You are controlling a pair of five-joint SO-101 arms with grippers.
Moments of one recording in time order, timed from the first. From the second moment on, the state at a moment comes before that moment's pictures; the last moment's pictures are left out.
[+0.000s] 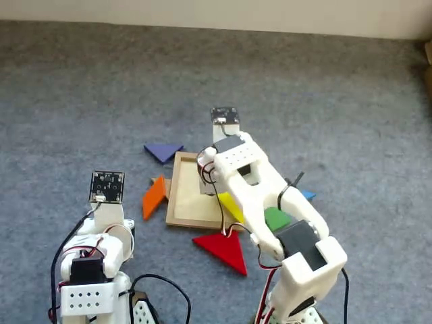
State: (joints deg) left arm -10.7 -96.7 96.0 66.9 -1.7; right arm -34.4 10.2 17.3 62.9 -19.6
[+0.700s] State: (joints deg) left arm -10.7 -96.7 96.0 66.9 -1.7; right arm -36.4 10.2 17.3 62.5 -19.6
